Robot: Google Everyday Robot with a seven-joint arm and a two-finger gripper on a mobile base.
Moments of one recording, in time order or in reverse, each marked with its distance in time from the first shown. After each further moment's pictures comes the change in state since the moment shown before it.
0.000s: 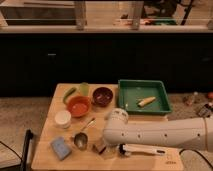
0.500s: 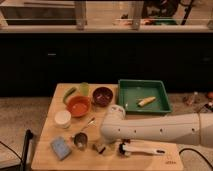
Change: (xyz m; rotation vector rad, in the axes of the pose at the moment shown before) arm -0.005 -0.014 0.003 -0.018 0.001 -0.082
